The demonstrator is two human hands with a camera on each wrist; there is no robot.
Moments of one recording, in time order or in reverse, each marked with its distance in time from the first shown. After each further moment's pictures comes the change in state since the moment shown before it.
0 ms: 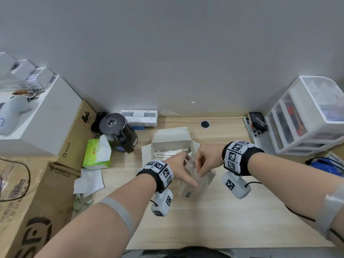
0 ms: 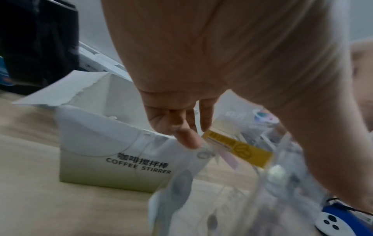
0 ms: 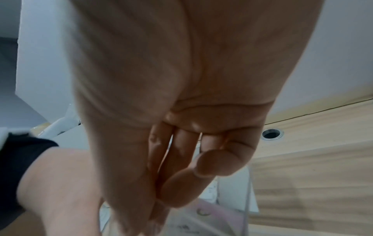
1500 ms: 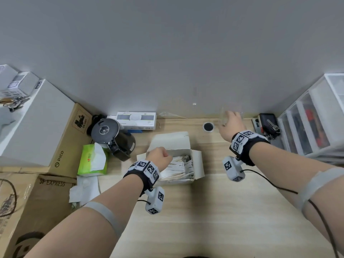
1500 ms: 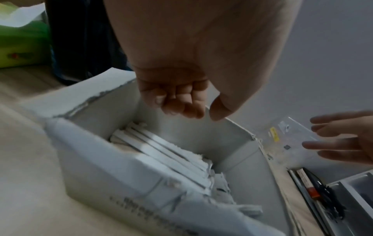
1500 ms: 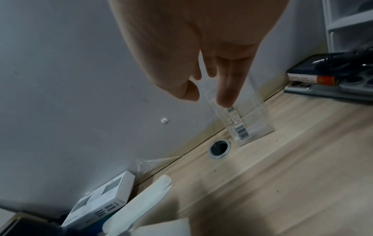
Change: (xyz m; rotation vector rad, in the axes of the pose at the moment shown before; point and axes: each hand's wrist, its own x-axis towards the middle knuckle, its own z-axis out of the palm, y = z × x) left_hand 0.059 -0.043 -0.037 -0.149 0.401 -0.318; right_hand 0.074 0.104 -0.091 0.137 0.889 0.383
